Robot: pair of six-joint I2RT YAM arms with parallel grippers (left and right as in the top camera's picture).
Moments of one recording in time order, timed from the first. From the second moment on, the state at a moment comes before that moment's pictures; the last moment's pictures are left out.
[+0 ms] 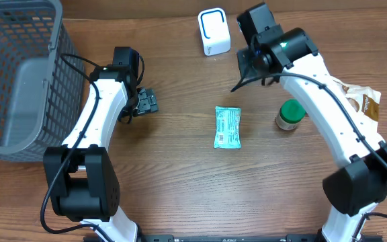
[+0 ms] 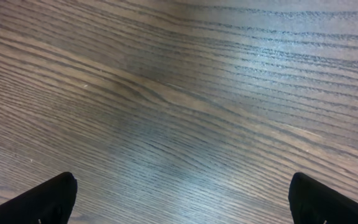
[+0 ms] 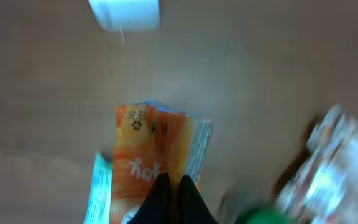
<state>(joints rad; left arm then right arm) -0.03 1.83 1.41 -1.01 -0.17 -0.36 0.44 1.95 1.92 -1.15 0.15 0.30</state>
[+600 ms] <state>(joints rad) -0.03 1.83 1.41 -1.01 -0.17 -0.36 0.42 2.01 1.45 -0.89 0.19 0.68</state>
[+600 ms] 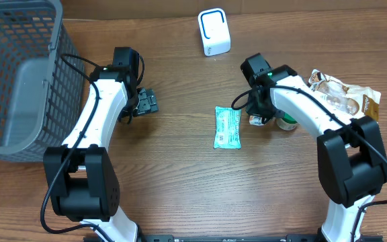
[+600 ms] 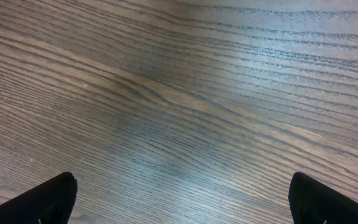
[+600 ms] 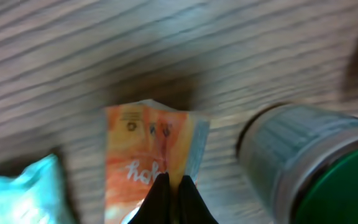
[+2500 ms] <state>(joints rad) -0.03 1.83 1.41 -1.01 -0.17 -0.36 0.49 1.82 1.50 -1.01 -0.11 0.59</state>
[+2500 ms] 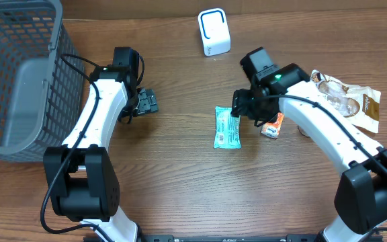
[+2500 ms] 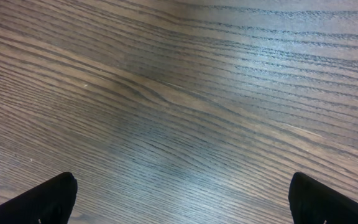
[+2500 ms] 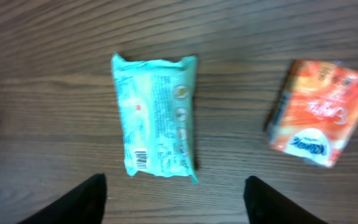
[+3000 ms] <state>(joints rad) -0.03 1.83 1.41 -1.01 -0.17 -0.36 0.60 1.87 1.50 -0.96 0.01 0.59</state>
